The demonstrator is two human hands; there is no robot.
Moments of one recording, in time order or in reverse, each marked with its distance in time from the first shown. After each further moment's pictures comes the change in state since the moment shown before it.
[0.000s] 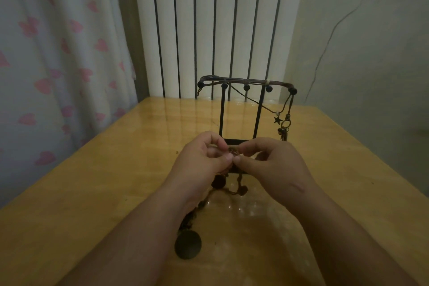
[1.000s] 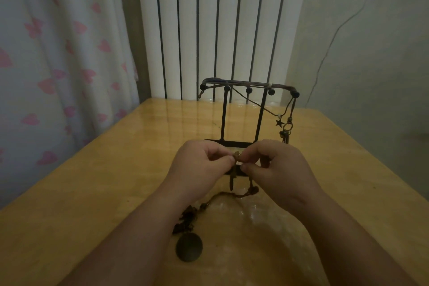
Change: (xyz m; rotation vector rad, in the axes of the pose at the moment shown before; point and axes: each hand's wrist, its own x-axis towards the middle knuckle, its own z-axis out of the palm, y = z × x) left_hand -0.001 0.004 -0.008 0.367 0.044 0.187; right_hand -0.001 -0.001 -0.004 -0.202 0.002 -0.131
